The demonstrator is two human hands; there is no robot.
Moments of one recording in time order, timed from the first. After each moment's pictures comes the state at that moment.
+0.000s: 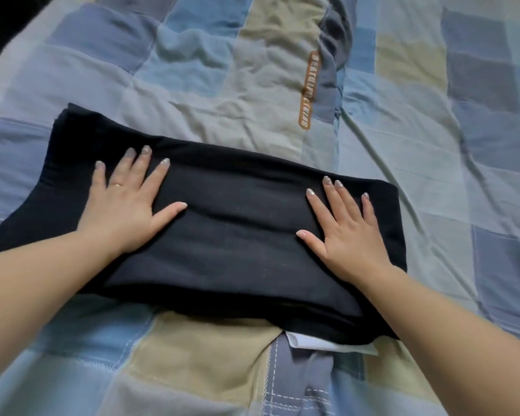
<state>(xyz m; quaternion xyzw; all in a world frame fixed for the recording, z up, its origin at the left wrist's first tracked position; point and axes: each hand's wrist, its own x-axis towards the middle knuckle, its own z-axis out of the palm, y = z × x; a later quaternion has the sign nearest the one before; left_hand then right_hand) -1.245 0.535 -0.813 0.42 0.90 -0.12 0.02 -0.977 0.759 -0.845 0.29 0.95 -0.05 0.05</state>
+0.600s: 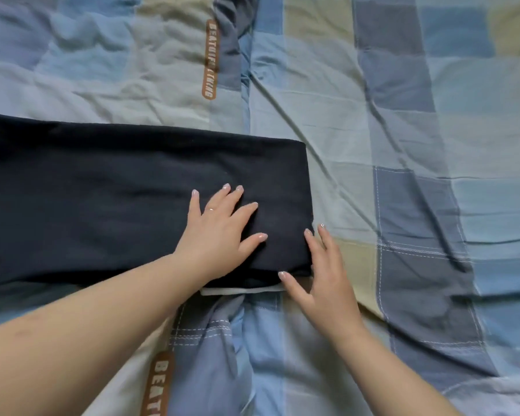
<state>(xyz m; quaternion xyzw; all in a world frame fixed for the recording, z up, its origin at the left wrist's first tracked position) -1.022 0.647 -0.793 0.56 0.80 -0.06 0.19 -0.822 0.695 -0.825 0.42 0.82 -0.37 -0.09</state>
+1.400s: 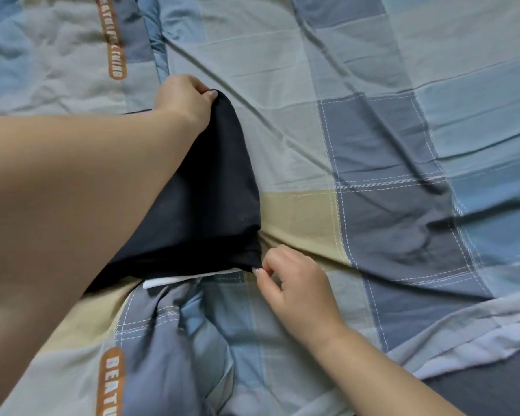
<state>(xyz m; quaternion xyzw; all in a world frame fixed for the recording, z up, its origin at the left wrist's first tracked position) -1.029 0.822 -0.796 0.37 0.90 0.13 0.16 -0.776 0.671 -0.815 0.43 0.79 -0.41 -0.17</state>
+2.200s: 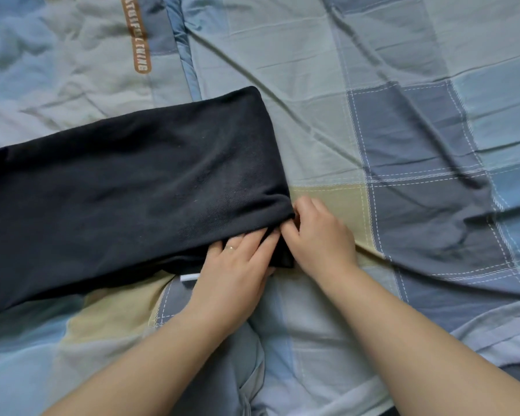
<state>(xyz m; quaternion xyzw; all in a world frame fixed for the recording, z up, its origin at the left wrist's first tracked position) -0.931 0.612 -0.794 0.70 0.71 -0.05 0.10 -0.817 0.709 -0.835 0.54 0.76 -0.35 -0.07</state>
